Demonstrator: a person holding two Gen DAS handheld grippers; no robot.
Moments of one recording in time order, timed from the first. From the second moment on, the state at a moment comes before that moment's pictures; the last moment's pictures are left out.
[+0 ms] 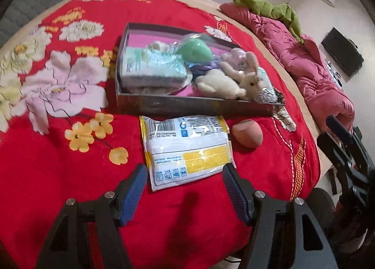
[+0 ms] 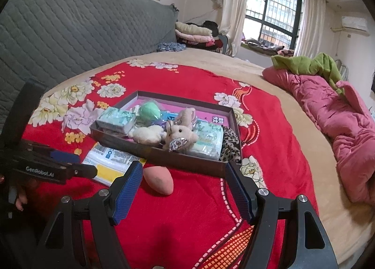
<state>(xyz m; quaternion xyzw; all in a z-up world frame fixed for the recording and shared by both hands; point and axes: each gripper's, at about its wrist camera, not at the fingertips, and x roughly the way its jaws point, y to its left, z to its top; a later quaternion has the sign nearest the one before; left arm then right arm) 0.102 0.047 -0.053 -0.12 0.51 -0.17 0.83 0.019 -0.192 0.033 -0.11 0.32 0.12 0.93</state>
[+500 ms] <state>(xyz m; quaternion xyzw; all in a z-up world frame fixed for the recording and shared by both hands) 0.124 0.044 -0.074 -0.14 0.53 -0.17 0.82 0.052 -0.172 -0.026 -0.15 0.37 0.15 0.91</state>
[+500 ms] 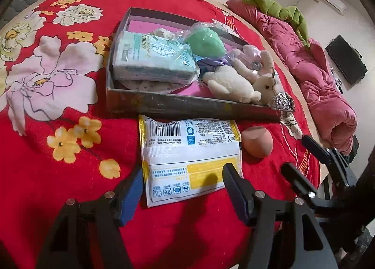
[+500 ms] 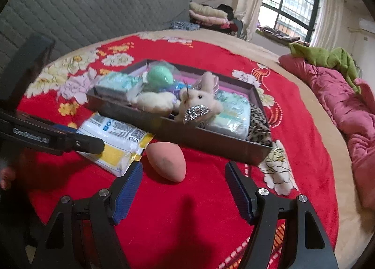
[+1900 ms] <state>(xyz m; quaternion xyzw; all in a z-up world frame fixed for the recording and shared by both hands) 0.140 0.042 -0.057 -0.20 0.49 -0.20 0.83 0.084 -0.173 -0.057 -0.11 0.36 0.20 0.90</state>
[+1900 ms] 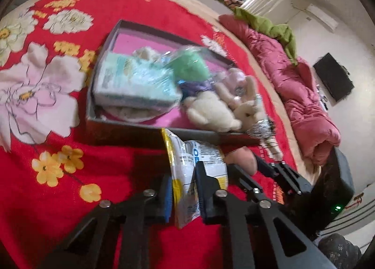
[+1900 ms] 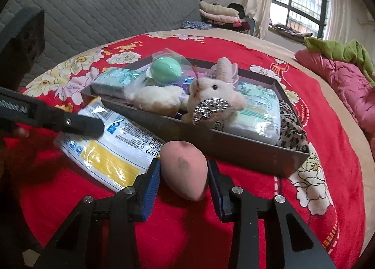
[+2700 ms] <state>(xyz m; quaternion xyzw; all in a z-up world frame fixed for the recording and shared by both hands) 0.100 0.026 0.021 -0.15 0.36 -0.22 0.89 0.057 -0.224 0.016 -0.05 0.29 0.16 0.94</state>
